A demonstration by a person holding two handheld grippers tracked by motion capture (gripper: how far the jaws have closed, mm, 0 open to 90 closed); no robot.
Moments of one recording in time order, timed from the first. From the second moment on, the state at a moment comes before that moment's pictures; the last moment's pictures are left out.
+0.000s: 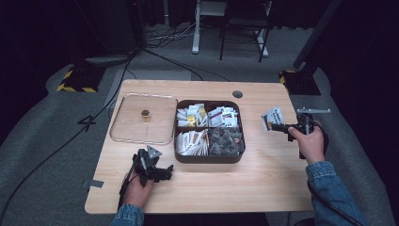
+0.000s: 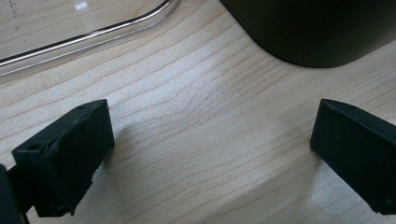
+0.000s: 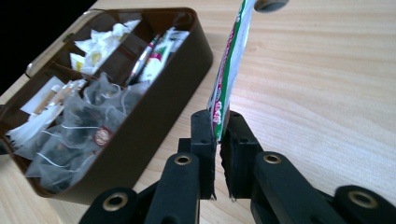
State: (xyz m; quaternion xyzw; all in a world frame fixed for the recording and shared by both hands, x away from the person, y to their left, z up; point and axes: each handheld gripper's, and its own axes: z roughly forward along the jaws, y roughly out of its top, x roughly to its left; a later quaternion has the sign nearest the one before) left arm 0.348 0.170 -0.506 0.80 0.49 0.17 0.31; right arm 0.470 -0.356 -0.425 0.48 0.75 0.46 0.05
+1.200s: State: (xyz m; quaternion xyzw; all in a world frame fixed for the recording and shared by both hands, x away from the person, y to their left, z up) left arm 0.348 0.170 -0.506 0.80 0.49 0.17 0.31; right arm 0.468 -0.367 -0.475 0.54 0.75 0.38 0.01
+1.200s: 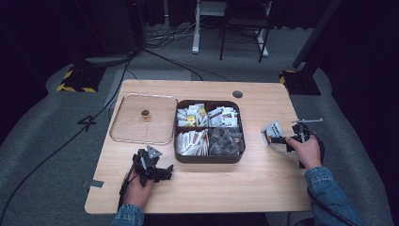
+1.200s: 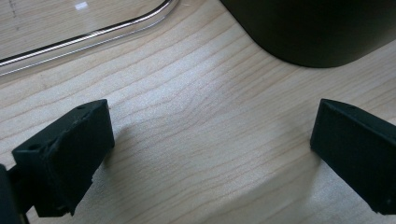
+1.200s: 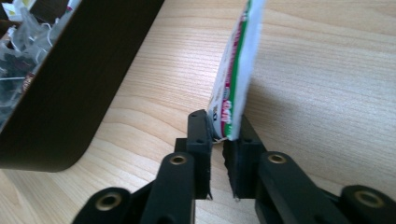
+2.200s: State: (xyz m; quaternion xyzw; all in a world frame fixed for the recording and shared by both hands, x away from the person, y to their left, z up) left arm 0.348 0.170 -0.506 0.80 0.49 0.17 0.31; right arm 0.454 -0.377 -0.441 0.53 0.72 0.42 0.13
